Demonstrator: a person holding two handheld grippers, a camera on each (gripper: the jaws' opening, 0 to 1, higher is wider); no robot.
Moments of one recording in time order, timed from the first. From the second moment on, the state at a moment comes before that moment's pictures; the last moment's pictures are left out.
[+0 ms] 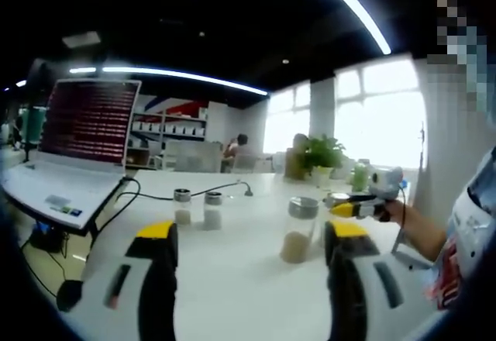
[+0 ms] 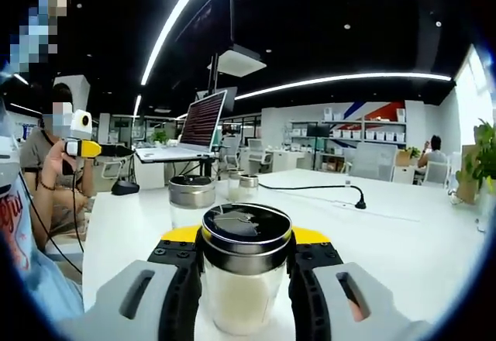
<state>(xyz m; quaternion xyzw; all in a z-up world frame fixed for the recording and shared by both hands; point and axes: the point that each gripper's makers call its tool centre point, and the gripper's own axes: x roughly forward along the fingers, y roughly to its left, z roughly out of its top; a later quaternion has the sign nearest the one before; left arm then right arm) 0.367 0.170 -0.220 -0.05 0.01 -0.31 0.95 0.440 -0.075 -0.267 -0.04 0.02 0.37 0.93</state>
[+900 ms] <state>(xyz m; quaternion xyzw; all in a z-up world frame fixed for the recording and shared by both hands) 0.368 0.171 -0.220 -0.05 0.01 -0.30 0.95 0.444 -0.080 -0.269 -0.04 0.01 0.28 0.96</state>
